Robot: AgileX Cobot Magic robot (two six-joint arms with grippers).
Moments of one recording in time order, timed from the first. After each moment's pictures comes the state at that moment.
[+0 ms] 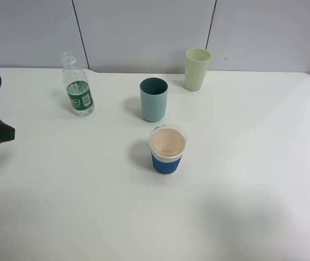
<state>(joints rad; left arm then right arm) 0.04 0.98 -0.42 -0.18 0.36 0.17 -0.09 0.00 -0.50 -0.01 1.07 -0.01</state>
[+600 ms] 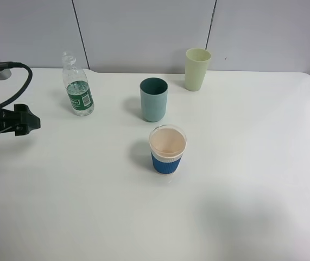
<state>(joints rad) -0.05 1.27 -0.42 -0.29 0.01 0.15 -0.09 0.00 -0.50 -0.01 1.07 -0.01</state>
